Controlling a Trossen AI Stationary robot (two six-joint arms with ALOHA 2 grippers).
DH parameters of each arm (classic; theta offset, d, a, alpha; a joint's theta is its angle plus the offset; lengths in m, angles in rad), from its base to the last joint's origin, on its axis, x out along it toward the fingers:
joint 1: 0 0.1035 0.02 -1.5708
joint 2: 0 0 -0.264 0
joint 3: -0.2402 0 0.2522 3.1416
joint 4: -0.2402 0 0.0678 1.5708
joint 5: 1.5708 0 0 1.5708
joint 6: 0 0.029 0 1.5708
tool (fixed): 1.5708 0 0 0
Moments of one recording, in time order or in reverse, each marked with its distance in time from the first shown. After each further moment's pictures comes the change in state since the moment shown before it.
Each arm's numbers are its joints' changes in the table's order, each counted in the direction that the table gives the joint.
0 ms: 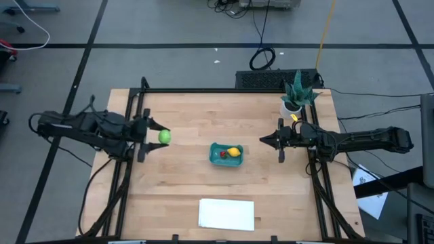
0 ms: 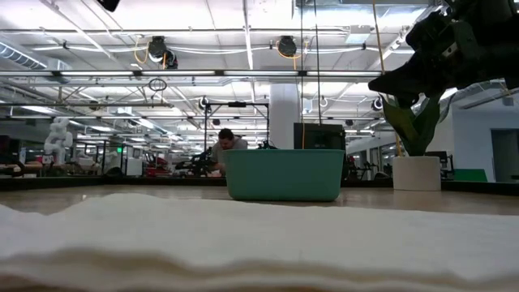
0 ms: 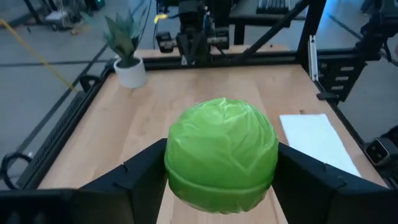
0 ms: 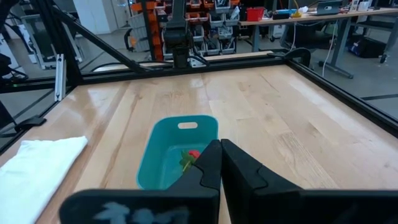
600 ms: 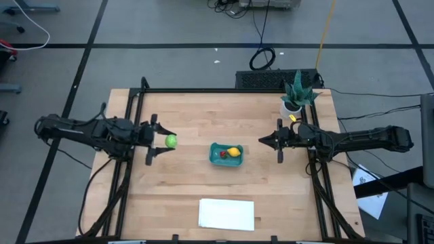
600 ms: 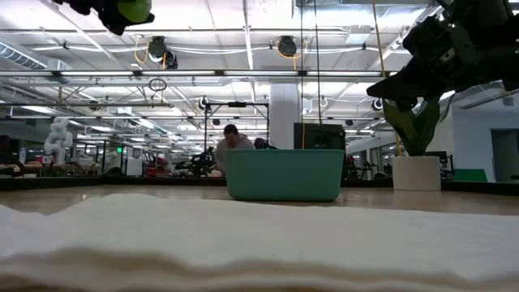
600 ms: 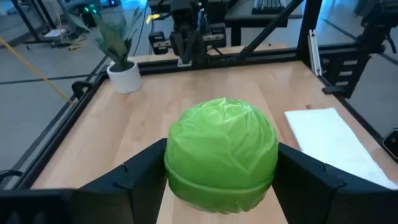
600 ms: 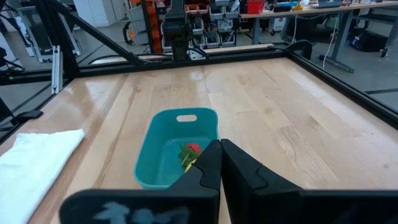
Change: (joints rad) left arm 0.033 -0.044 0.234 0.250 0.045 0.069; right arm 0.000 0.047 0.000 0.020 0.000 -0.004
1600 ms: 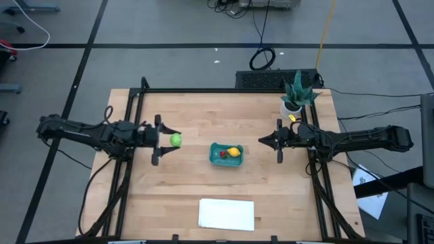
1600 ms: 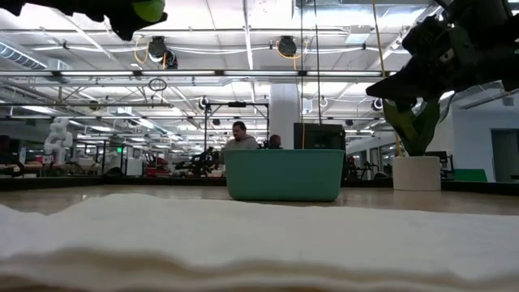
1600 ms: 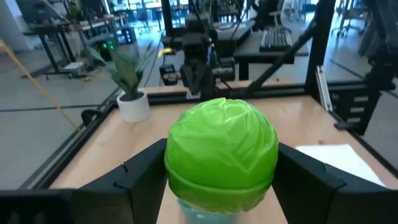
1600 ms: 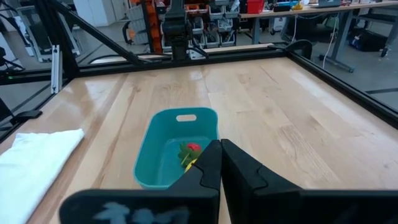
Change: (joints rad) left arm 0.001 0.011 0.148 0.328 -0.029 0.011; right arm 0.000 0.010 0.000 0.008 0.000 0.000
